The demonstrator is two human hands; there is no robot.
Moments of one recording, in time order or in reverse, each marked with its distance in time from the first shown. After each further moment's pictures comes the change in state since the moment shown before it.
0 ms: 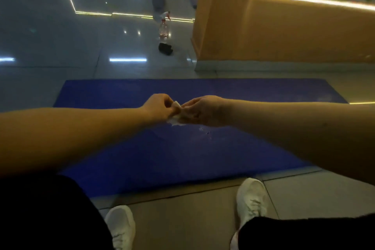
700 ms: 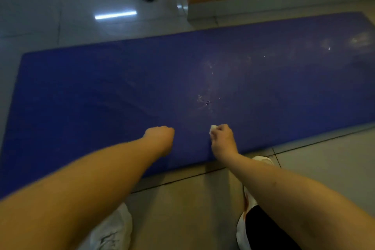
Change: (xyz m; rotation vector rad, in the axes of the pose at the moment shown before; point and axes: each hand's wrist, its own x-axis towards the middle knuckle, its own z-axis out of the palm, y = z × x) left_hand 0.055 -0.111 0.166 0.901 -0.635 -0.144; right_hand 0.118 0.260 -0.109 -0.808 0.723 0.032
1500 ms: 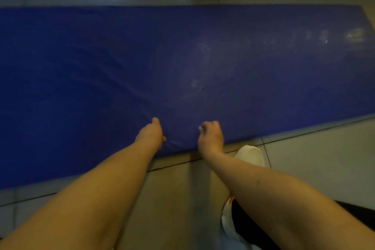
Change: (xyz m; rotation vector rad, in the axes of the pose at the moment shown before) left_hand 0.036 0.004 0.067 -0.622 0.003 -0.255; right_hand -0.019 -0.002 0.036 -0.108 0.118 -0.072
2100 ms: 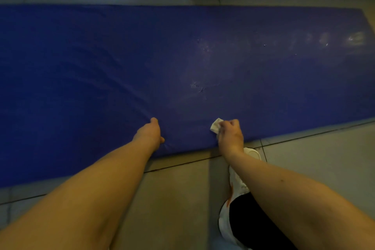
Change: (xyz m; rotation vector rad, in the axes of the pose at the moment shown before) left_hand 0.008 -0.001 -0.004 -0.070 -0.002 -0.033; right_hand 0.019 0.050 -0.038 -0.054 -0.020 0.096
